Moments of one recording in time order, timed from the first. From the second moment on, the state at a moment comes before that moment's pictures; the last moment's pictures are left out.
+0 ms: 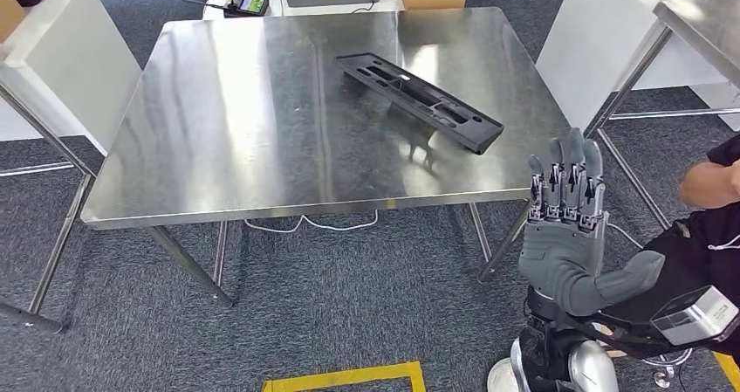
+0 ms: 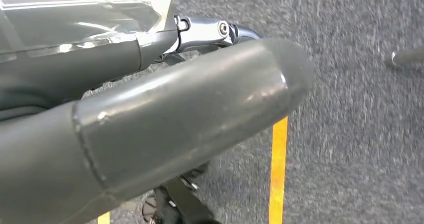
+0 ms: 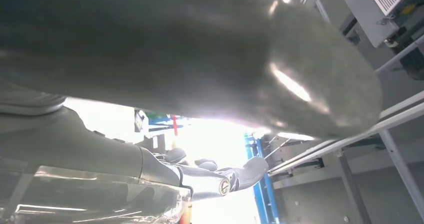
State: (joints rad) left arm -0.02 -0.06 0.80 -0.28 -0.49 0.05 -0.58; right arm 0.02 0.04 0.09 -2.02 -0.30 0.19 -0.43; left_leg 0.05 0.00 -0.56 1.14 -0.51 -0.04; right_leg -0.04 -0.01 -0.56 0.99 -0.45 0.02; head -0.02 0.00
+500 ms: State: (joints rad) left arm -0.03 -0.06 0.83 -0.29 -0.52 0.04 -0.59; right arm 0.02 0.04 0.09 -1.99 -0.27 0.13 -0.41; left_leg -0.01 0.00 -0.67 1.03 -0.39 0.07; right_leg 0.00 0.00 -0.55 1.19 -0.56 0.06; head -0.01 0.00
